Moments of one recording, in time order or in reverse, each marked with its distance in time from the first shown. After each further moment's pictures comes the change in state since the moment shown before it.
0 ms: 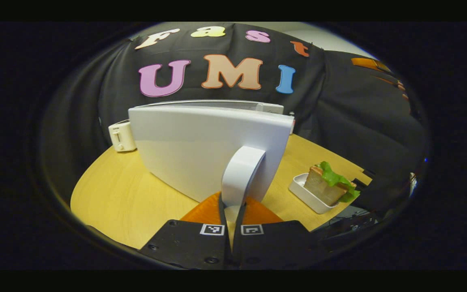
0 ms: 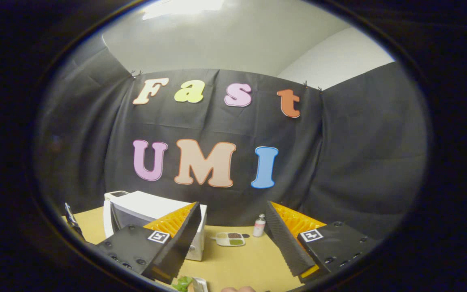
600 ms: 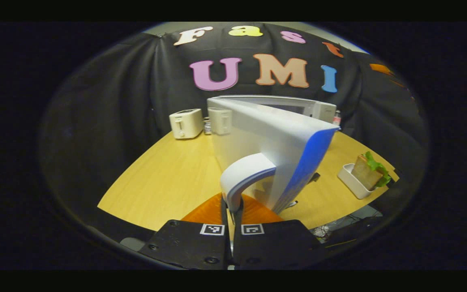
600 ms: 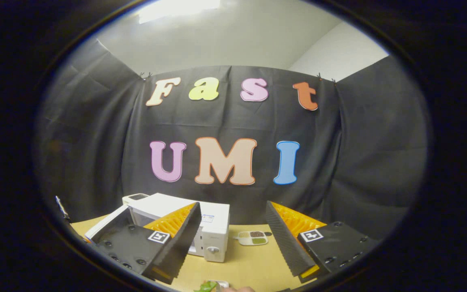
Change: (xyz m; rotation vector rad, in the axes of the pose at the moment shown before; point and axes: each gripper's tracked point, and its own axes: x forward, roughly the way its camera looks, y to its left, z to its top) left arm -0.074 0.120 -0.031 -0.120 0.037 0.291; right arm 0.015 0.048 -0.006 0.050 0.030 0.108
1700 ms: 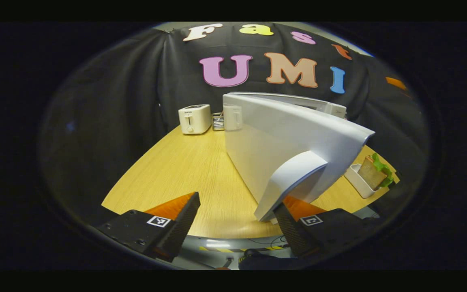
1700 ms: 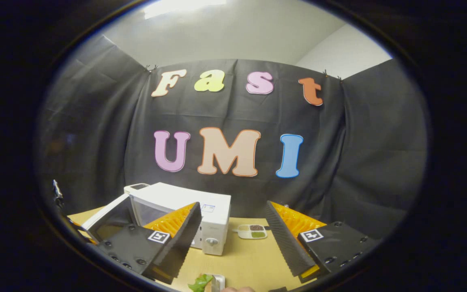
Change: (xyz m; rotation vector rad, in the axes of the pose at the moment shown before) left arm 0.000 0.013 -0.004 0.029 0.040 0.004; right arm -0.012 -0.001 -0.033 -0.048 0.064 0.025
